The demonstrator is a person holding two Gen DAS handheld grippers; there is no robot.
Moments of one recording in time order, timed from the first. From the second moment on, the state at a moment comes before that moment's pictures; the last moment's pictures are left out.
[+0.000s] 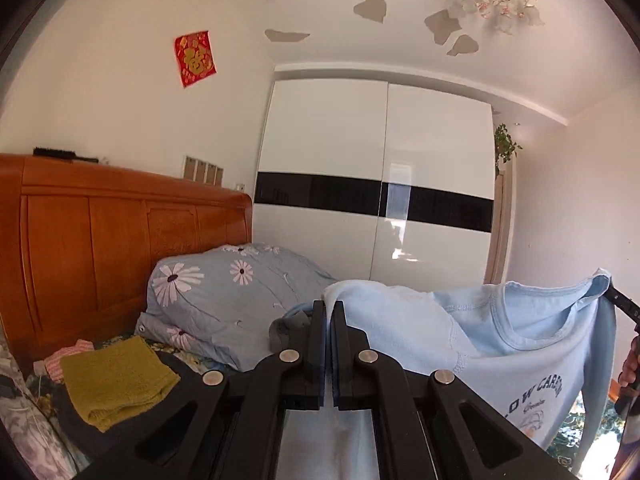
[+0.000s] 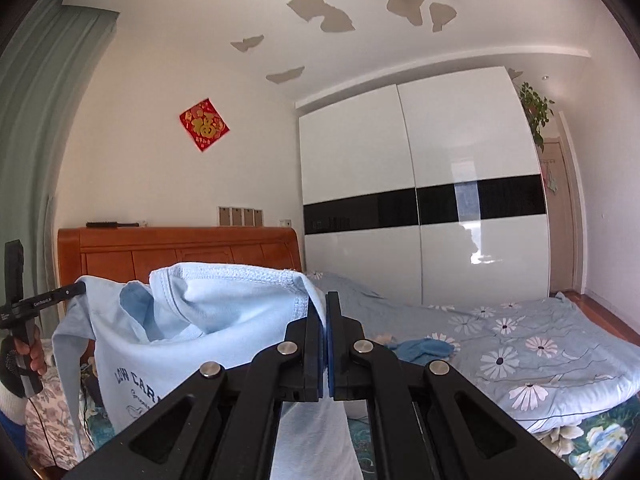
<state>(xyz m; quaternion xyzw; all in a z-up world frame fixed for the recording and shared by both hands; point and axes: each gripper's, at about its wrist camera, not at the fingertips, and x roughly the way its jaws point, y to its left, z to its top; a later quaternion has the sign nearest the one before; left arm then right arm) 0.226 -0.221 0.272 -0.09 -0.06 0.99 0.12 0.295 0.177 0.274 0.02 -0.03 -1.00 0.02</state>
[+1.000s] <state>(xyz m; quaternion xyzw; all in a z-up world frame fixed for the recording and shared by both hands) -0.041 -0.161 -0.040 -0.43 -0.05 0.90 0.02 0.008 0.274 -0.049 0.41 -0.15 -0.89 -0.09</state>
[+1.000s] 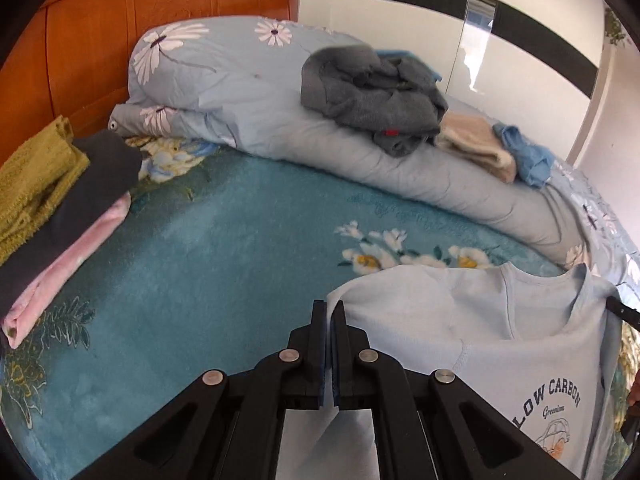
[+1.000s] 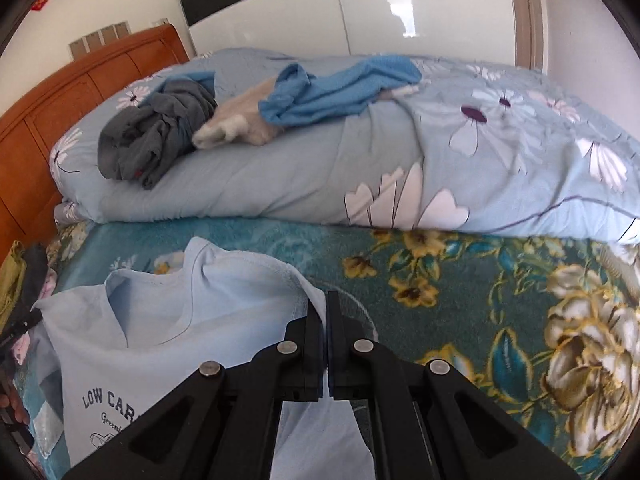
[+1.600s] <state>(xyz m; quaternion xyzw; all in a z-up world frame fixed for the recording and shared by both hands) 0.013 -0.172 -0.054 -0.46 -0.15 0.88 0.02 0.038 0.271 -0.042 0.41 -0.15 -0.89 -0.10</state>
